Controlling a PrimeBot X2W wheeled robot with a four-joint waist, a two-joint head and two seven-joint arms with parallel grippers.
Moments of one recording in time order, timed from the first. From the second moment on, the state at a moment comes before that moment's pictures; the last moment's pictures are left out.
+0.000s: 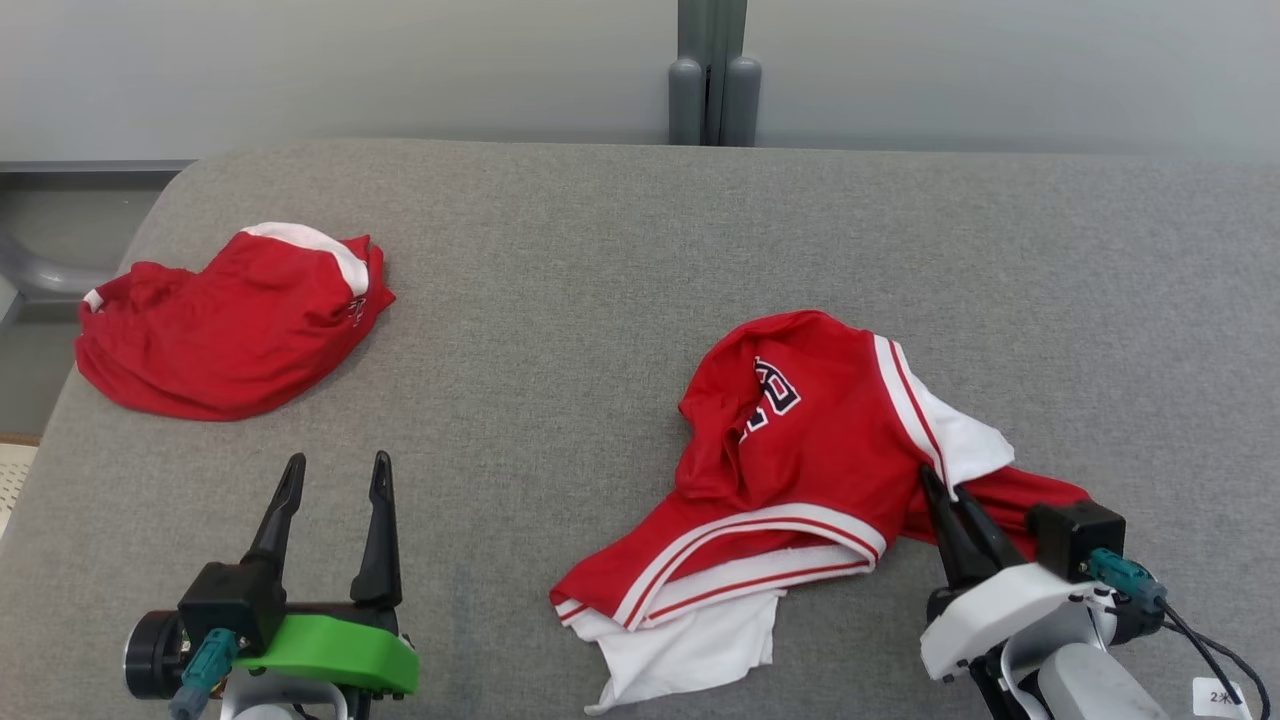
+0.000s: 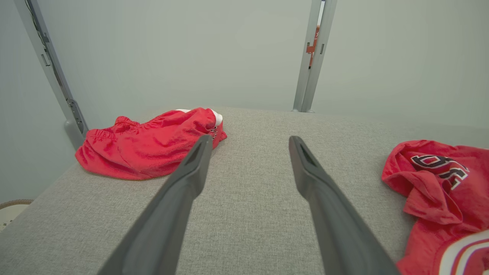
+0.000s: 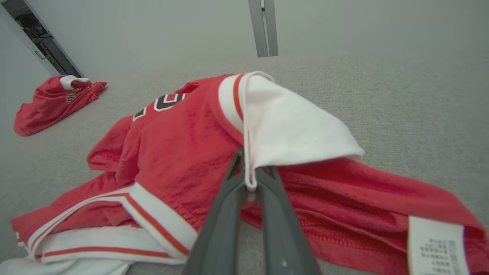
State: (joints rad) left arm -0.06 0.05 -0.02 0.21 -0.17 -0.12 -0.26; right arm -0.15 -0.15 0.22 0.45 0.35 0.13 -0.26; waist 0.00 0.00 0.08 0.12
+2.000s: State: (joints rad) left arm -0.09 0.05 -0.10 0.23 -0.22 -0.08 -0.26; right arm -0.30 -0.30 0.46 0.45 0.35 0.13 -0.26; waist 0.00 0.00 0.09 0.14
